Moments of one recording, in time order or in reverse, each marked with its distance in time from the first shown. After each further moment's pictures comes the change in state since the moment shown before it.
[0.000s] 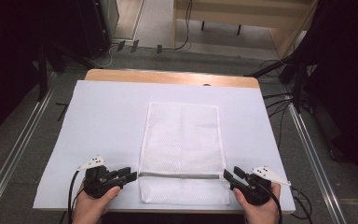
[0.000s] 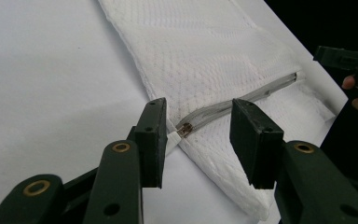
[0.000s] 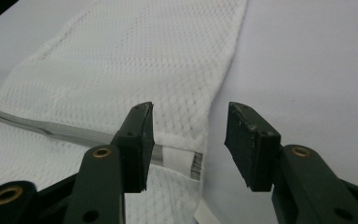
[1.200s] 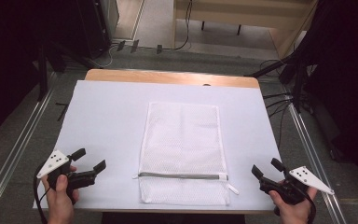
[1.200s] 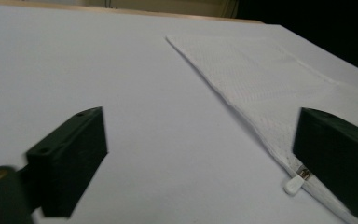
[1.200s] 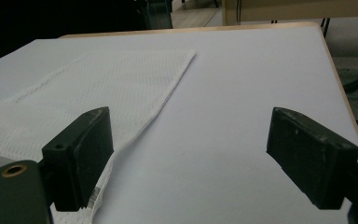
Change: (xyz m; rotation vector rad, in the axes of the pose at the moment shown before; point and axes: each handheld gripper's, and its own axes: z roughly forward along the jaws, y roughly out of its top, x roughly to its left) left arm 0.045 0.009 -0.065 -0.294 0.258 0.186; right arm -0.071 0.012 -0.044 -0.245 -0.019 -0.099
